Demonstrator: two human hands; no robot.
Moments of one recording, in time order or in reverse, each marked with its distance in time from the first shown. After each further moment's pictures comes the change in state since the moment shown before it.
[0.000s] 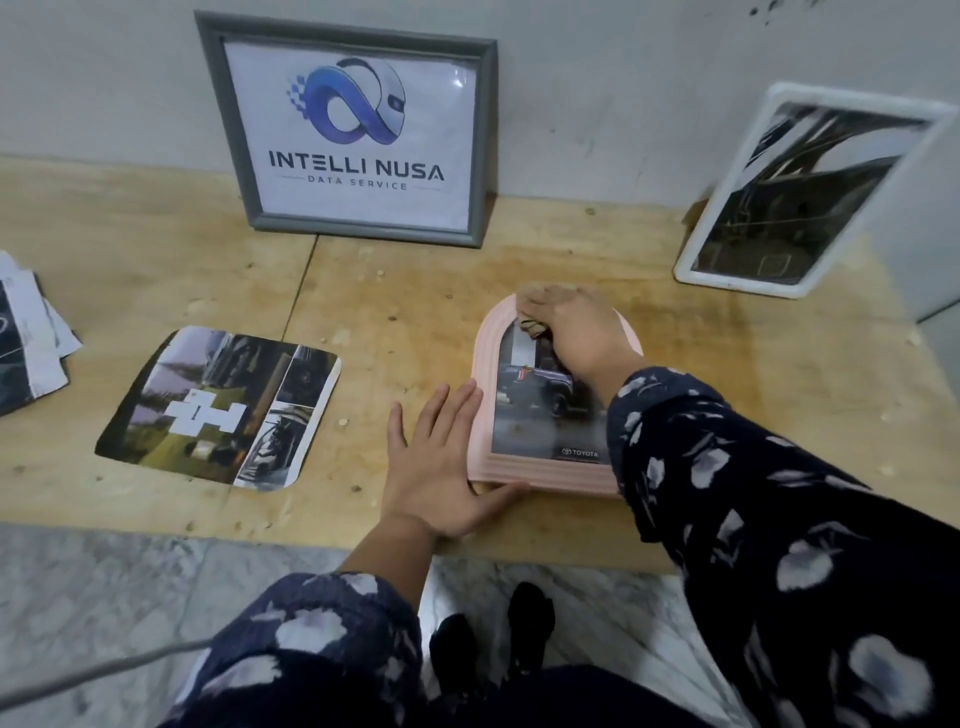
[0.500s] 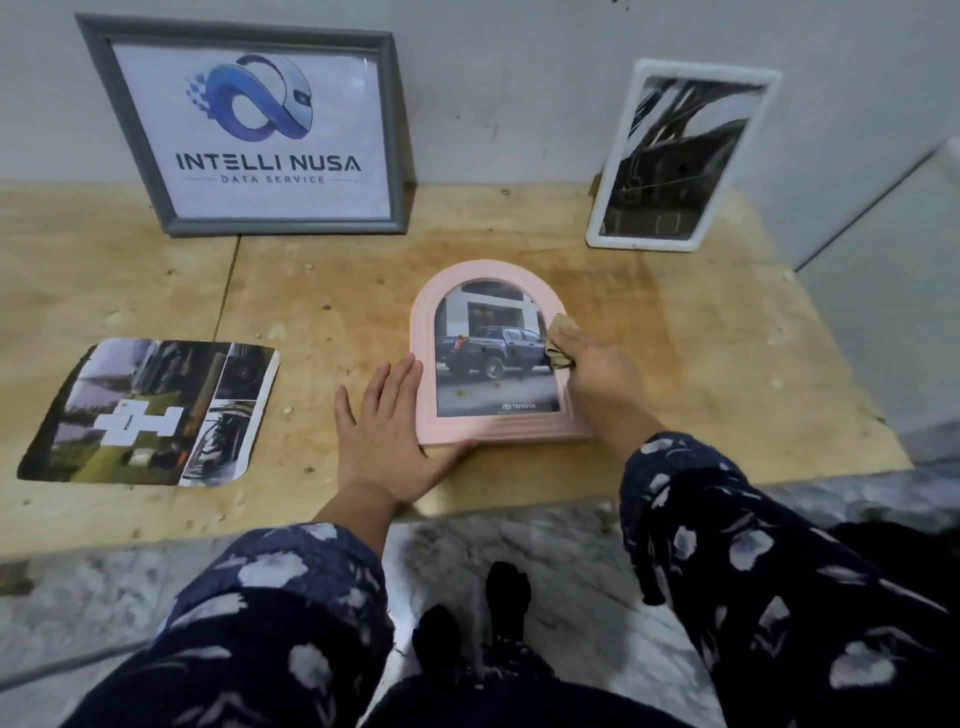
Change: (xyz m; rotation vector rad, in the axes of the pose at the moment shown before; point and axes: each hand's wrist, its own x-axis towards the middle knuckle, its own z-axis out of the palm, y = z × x) left_hand -0.001 -0.001 0.004 0.030 0.003 0.010; right_hand -0.135 0.006 0.024 0.392 0.154 0.504
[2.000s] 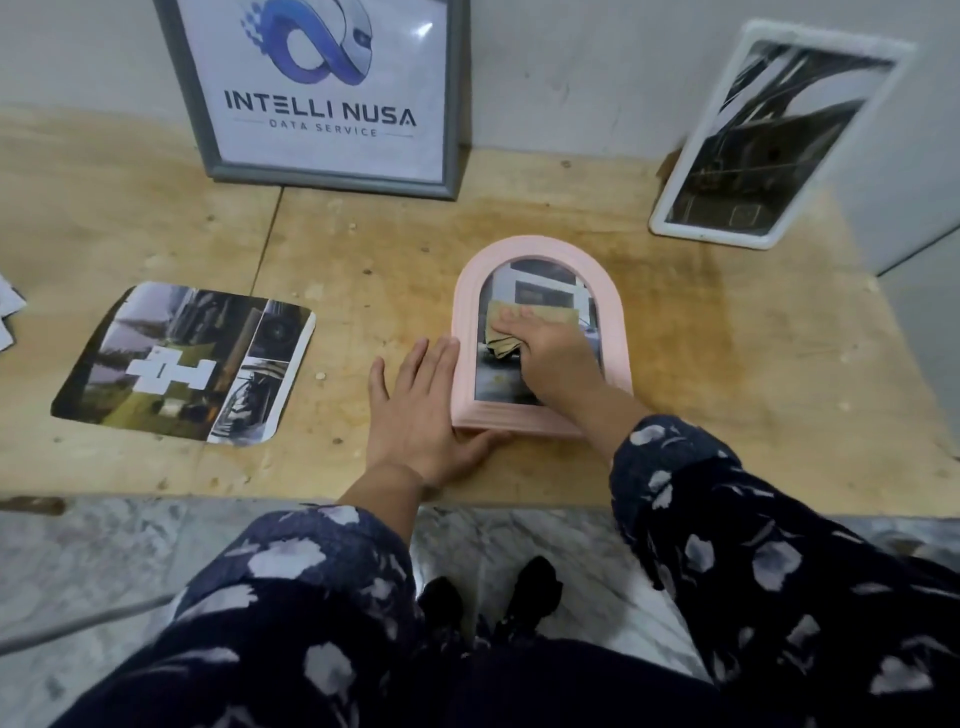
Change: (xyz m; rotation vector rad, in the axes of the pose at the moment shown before) left_hand 0.002 0.001 0.000 0.029 -0.023 -0.017; right_hand 0.025 -0.069 0.042 0.110 -0.132 -0.297
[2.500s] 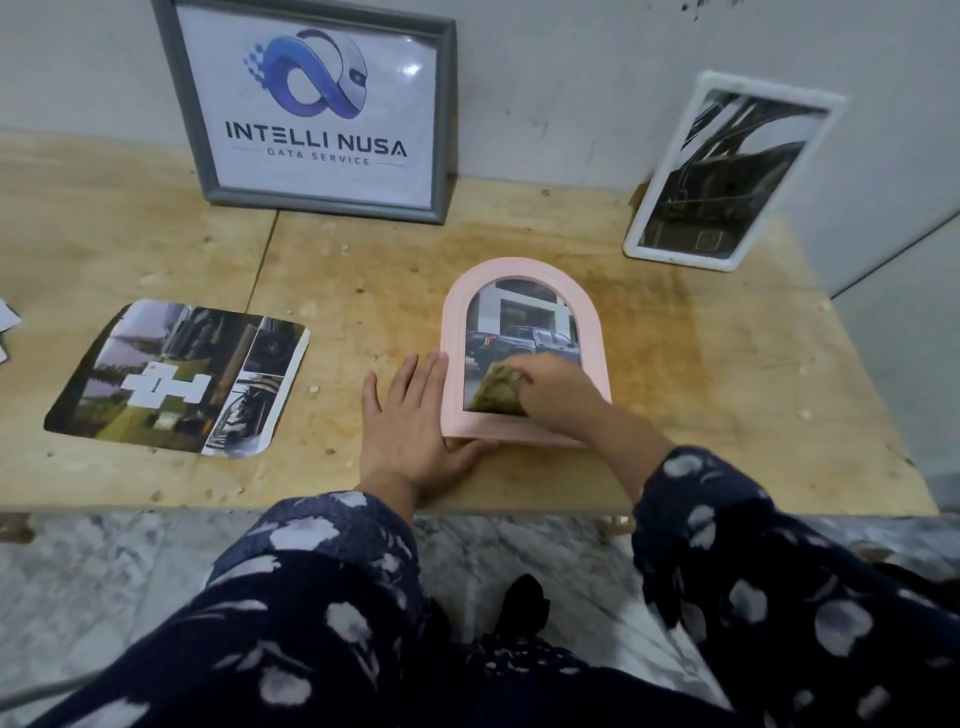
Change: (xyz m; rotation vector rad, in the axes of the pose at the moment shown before) left_hand -0.003 0.004 -0.003 0.005 -0.006 -0.009; right_hand -0.037 -0.033 -0.042 -0.034 -0.232 0.156
